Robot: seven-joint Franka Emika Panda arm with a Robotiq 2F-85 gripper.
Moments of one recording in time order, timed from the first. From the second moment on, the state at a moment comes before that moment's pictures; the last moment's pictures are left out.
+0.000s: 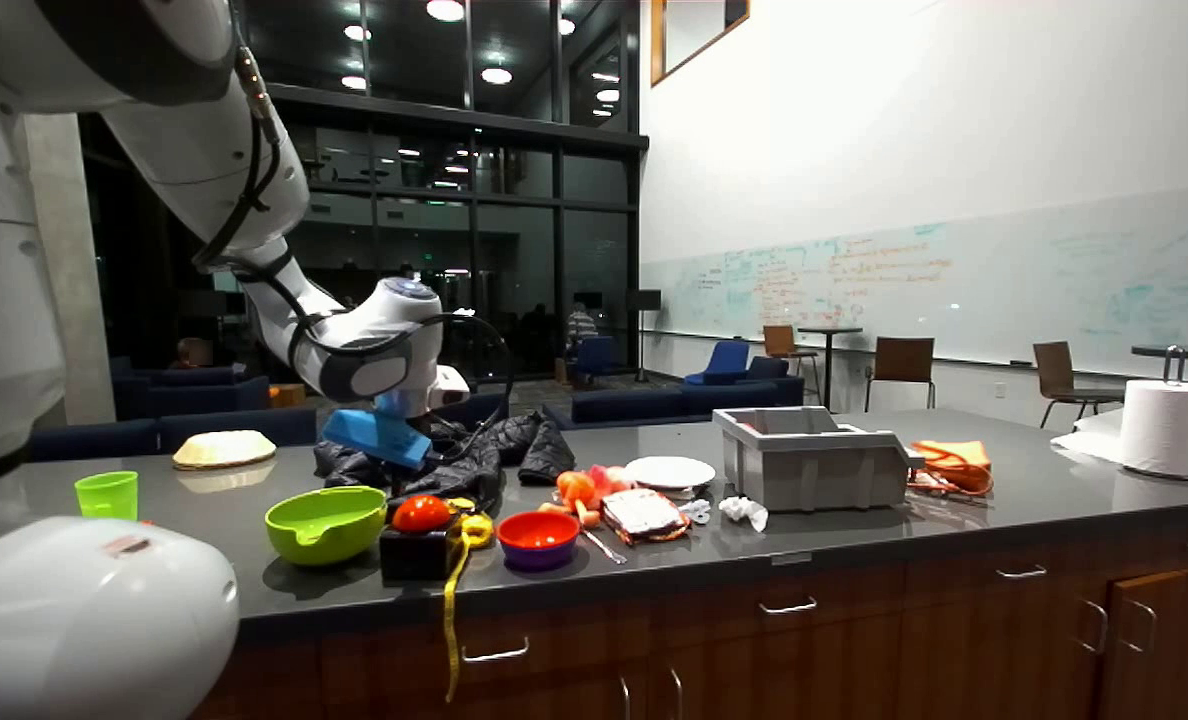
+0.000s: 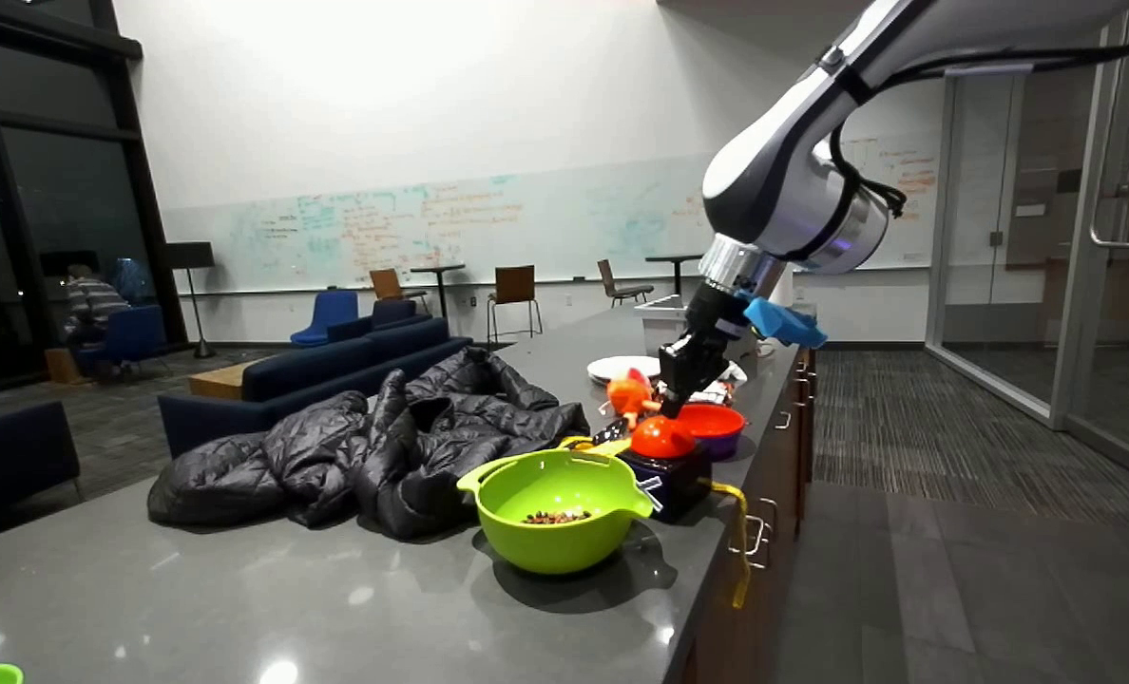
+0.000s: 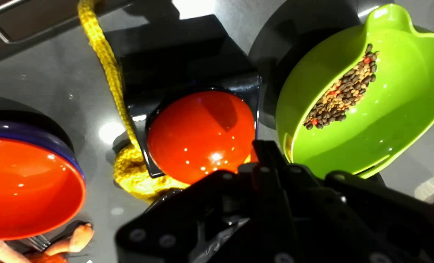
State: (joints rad) arm 0.31 -0.09 0.10 -2.47 0.66 2.71 -0.45
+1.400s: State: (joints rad) arm 0.30 -0.01 0.11 -2.44 0.67 2.83 -0.46
